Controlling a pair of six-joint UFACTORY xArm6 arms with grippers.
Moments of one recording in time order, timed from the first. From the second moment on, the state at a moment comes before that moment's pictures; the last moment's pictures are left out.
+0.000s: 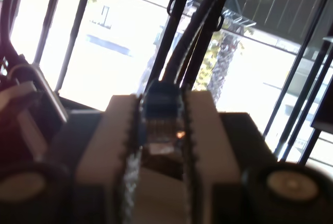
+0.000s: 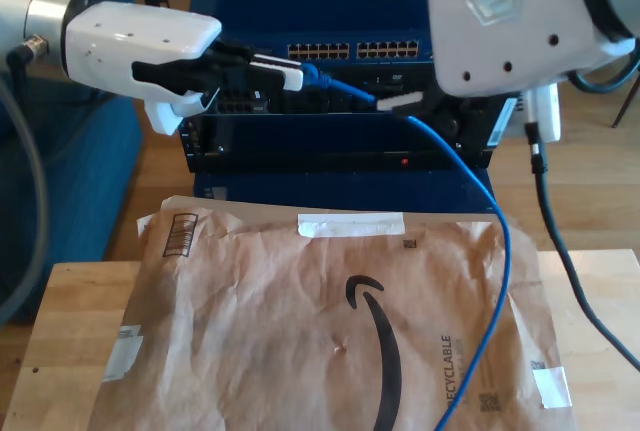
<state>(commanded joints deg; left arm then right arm) 13.8 -7.9 -64.5 -77.8 111.4 -90.2 27.3 -43.0 -55.1 24.0 48.9 90.2</state>
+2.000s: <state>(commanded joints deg) 14.9 -3.5 -62.4 -90.2 133.0 -95.3 40.7 -51.5 -41.0 23.9 24.1 80.6</state>
